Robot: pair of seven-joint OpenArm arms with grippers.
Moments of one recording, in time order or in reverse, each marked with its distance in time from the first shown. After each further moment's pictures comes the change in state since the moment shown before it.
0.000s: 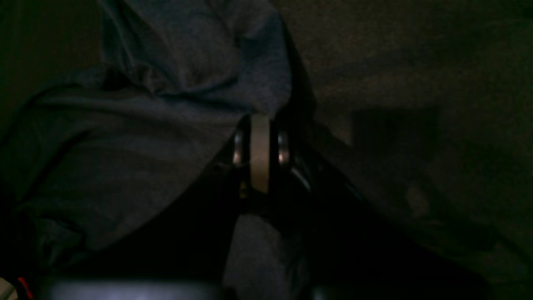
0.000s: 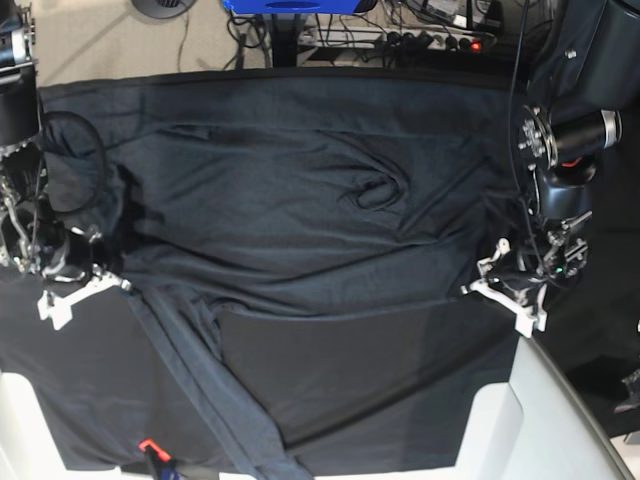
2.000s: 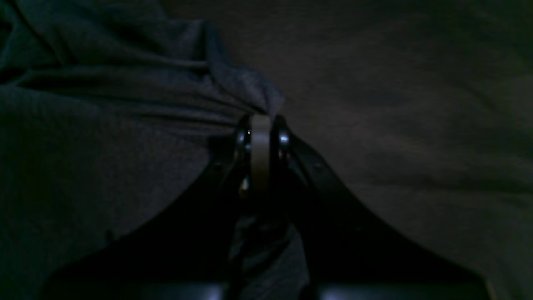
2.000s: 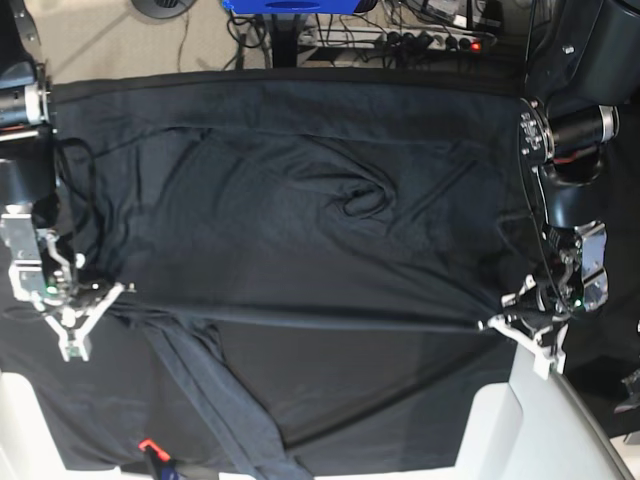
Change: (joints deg) left arm 1.7 -0.3 0.6 19.6 0.3 4.3 11.2; right arm 12.6 -5.7 0.0 -20.9 -39.0 13.4 14.3
